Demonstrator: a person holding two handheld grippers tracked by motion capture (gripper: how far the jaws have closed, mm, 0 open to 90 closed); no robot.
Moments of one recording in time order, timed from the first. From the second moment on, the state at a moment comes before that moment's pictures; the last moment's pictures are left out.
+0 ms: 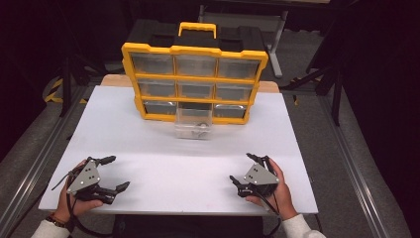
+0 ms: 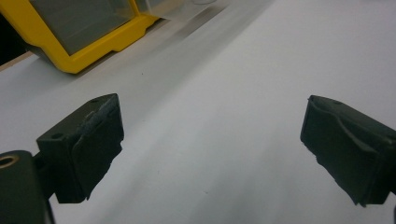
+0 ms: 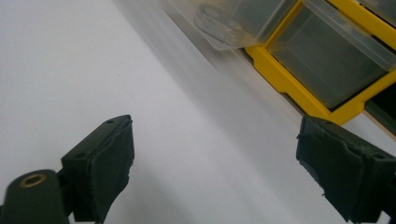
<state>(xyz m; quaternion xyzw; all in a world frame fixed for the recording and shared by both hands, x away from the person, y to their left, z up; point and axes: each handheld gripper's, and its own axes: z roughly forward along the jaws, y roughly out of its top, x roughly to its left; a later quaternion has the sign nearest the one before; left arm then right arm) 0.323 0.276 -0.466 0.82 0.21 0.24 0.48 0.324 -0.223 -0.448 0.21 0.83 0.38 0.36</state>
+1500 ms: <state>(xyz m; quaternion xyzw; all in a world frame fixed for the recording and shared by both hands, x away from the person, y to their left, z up) 0.322 0.273 -0.465 0.82 0.20 0.24 0.48 0.316 -0.270 -0.456 0.29 0.78 0.43 0.35</state>
